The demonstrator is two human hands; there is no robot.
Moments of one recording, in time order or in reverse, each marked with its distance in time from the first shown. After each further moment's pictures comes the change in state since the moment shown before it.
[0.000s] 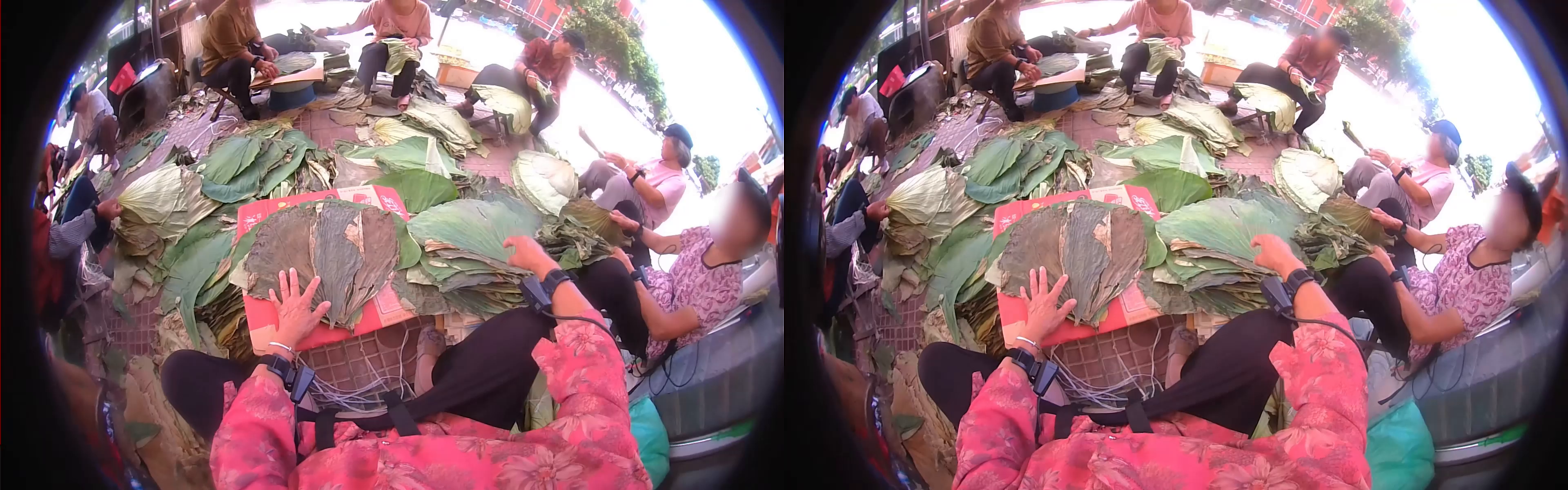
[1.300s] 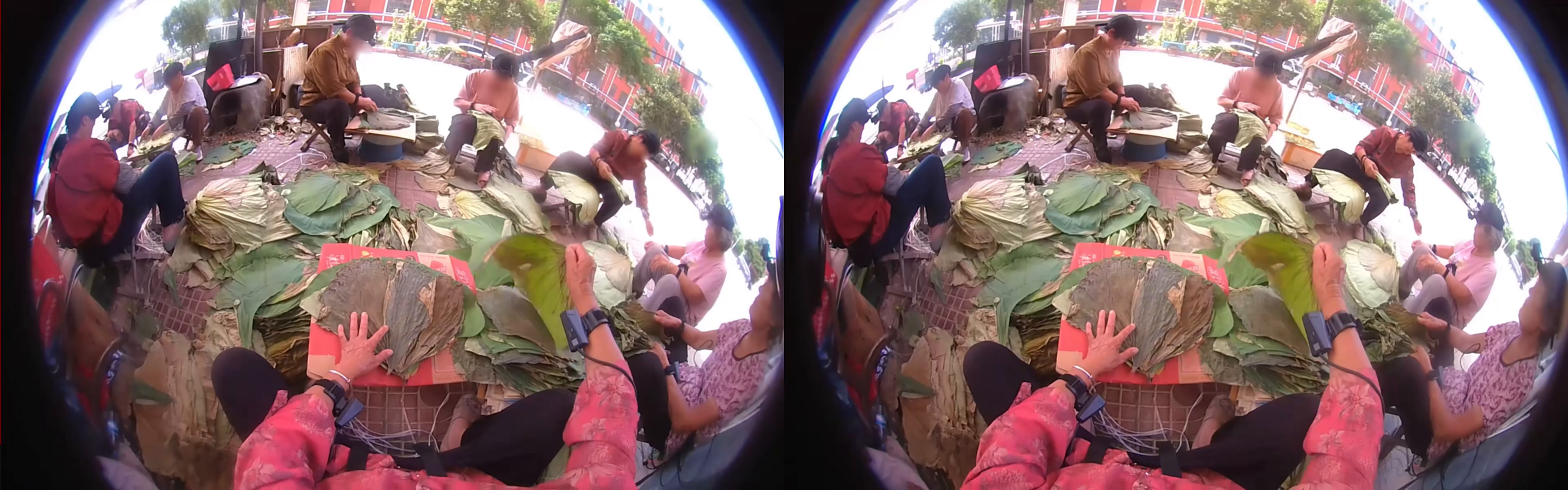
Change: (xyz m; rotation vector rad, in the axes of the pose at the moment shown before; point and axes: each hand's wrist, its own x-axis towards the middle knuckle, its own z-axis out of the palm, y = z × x) left_hand 0.001 -0.006 0.009 -0.005 0.039 0.009; right_hand 0.079 -0.091 -0.096 0.384 0.904 -0.185
